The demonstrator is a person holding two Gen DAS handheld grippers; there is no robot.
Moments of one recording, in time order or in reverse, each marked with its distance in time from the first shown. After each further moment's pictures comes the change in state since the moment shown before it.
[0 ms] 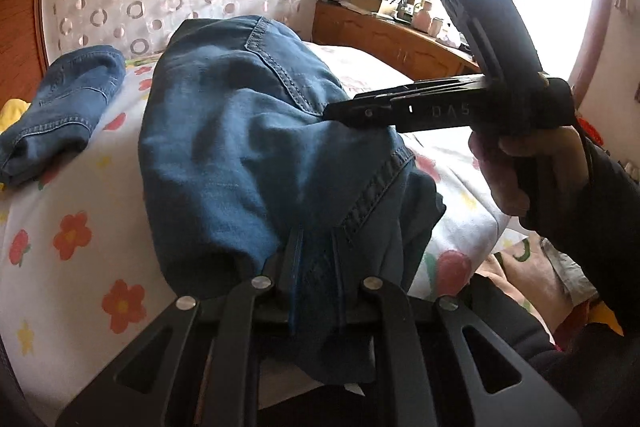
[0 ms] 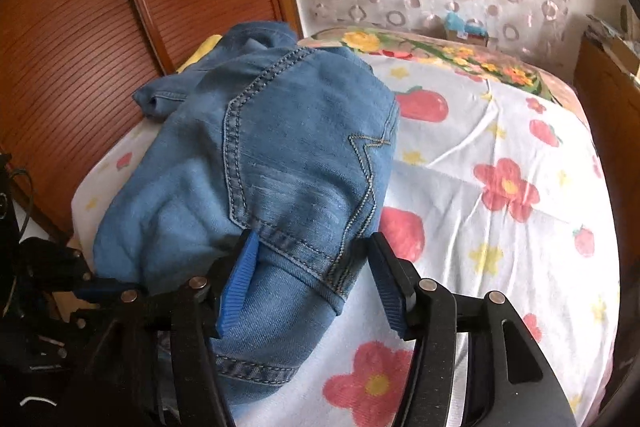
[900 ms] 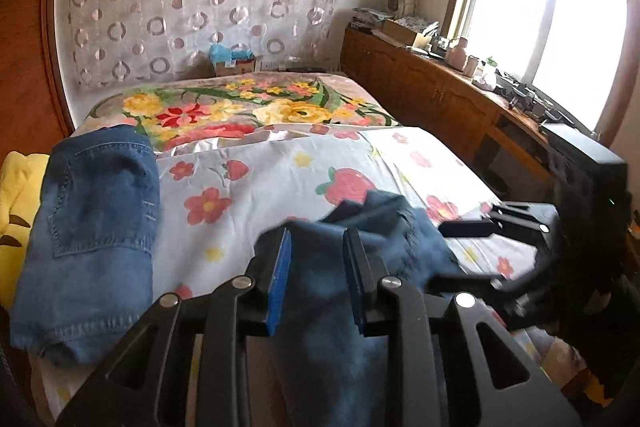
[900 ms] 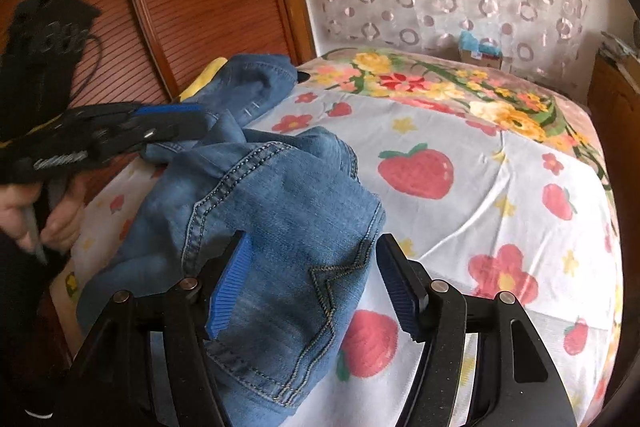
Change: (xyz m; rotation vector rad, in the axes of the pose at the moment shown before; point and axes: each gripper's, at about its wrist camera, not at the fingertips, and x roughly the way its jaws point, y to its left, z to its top) left arm 0.038 0.109 0.156 -0.043 -0.057 0.057; right arm 0.023 -0.030 0.057 -0.026 -0.051 0.062
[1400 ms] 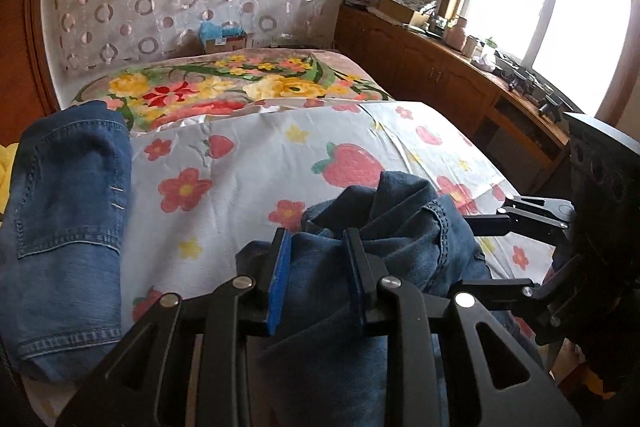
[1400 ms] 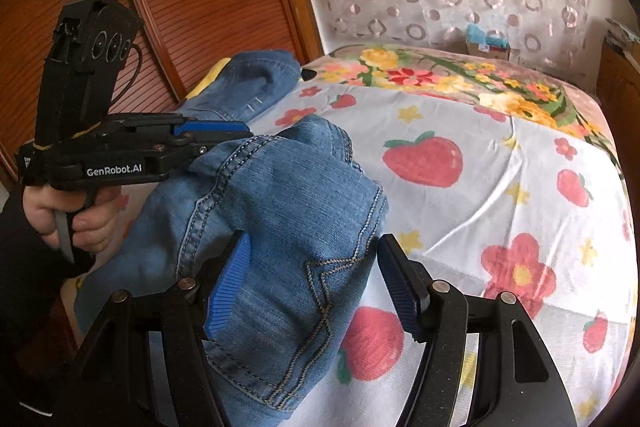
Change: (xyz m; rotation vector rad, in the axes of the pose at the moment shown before) left arm 0.040 -0.002 -0.004 0.008 0.084 -0.048; right arm 0.005 -0.009 -0.006 0.025 -0.002 0.042
